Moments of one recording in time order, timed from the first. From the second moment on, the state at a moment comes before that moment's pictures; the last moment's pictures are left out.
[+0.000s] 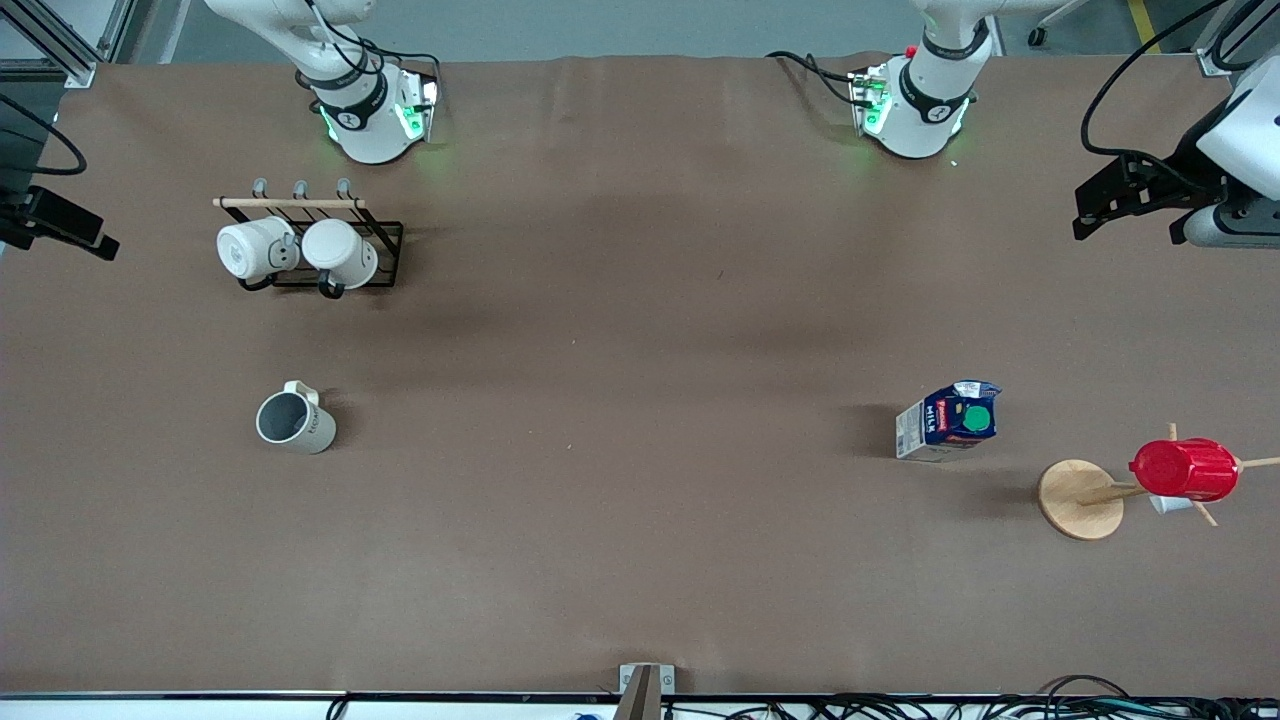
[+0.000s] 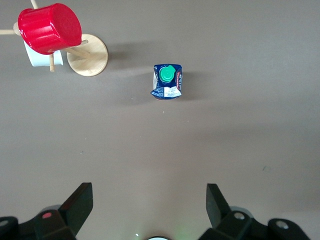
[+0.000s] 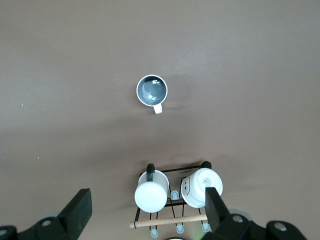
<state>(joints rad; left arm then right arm) 0.03 -0.03 -0.15 -1.51 0.00 1.47 -0.04 -0.04 -0.01 -0.06 -1.51 0.03 1.45 0.06</state>
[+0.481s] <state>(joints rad) 0.06 0.01 -0.15 -1.51 0.02 1.48 -0.04 -0.04 -0.01 -0.06 -1.51 0.03 1.45 0.06</state>
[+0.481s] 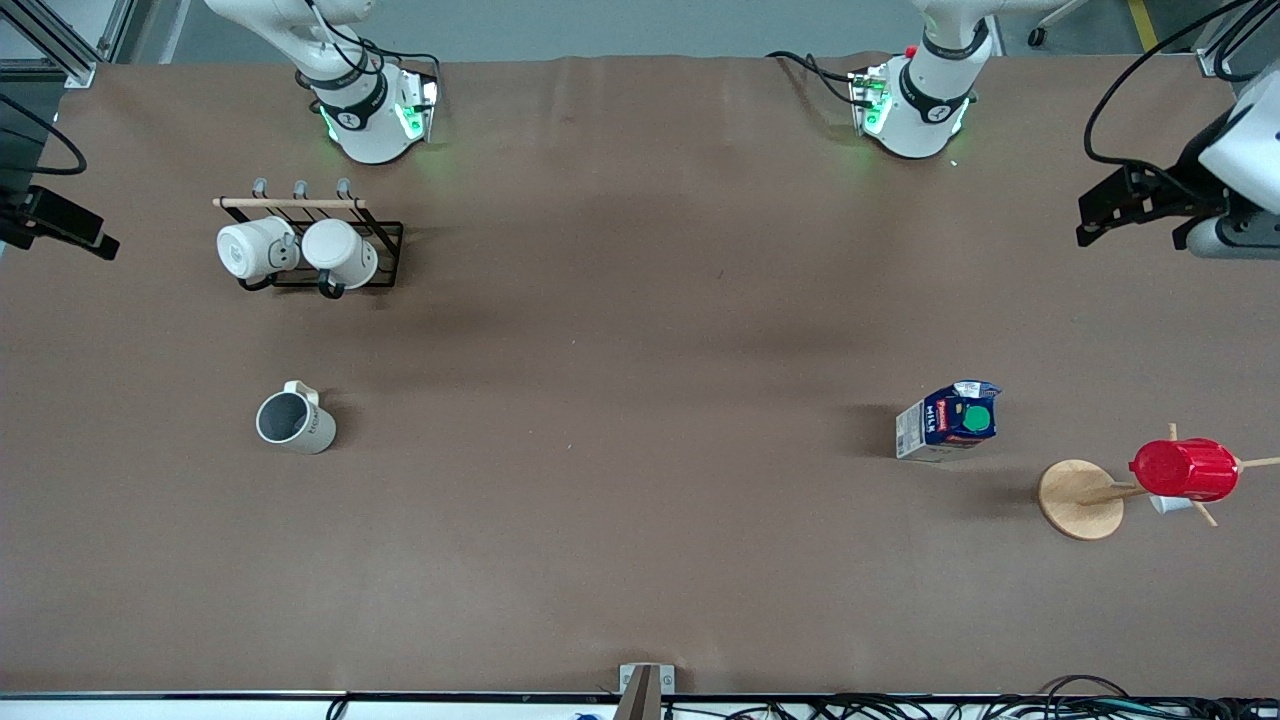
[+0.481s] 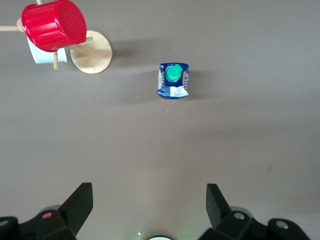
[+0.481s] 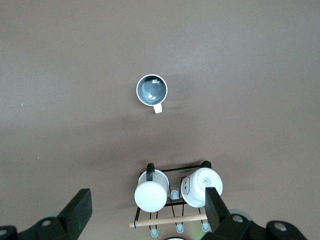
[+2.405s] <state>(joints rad) 0.08 0.41 -0.21 -1.72 0.02 2.03 -0.02 -0.05 0.43 -0.07 -2.02 0.03 2.47 -0.09</state>
